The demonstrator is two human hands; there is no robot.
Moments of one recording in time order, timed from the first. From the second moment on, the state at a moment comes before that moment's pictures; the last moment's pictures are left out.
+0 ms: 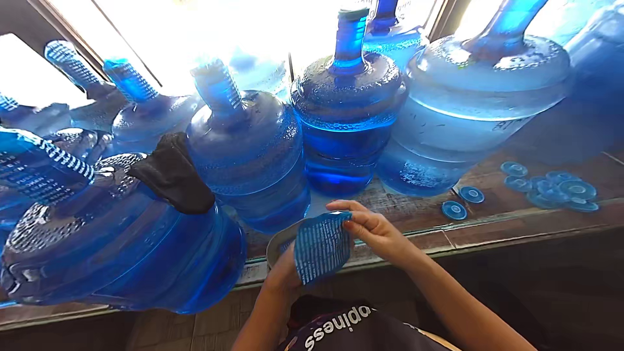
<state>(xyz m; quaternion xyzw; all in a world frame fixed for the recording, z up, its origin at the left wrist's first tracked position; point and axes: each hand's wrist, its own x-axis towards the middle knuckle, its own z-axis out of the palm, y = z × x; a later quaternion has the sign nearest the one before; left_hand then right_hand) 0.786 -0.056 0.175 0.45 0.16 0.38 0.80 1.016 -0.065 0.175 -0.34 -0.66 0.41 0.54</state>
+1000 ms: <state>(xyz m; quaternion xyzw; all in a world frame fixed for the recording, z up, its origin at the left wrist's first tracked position) 0.896 -0.017 0.216 0.61 0.11 0.48 0.62 1.086 -0.056 0.205 -0.23 -0.62 0.47 0.58</state>
